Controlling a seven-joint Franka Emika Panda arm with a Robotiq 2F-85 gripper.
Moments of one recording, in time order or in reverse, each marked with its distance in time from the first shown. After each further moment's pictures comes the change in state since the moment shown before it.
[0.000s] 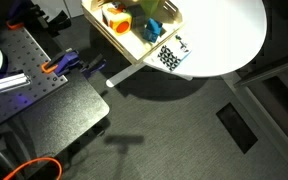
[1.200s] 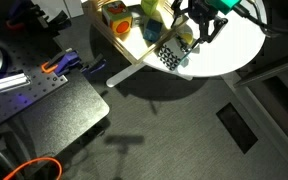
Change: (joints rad) arm -0.169 0.387 -0.033 0.234 0.007 0.062 -0.110
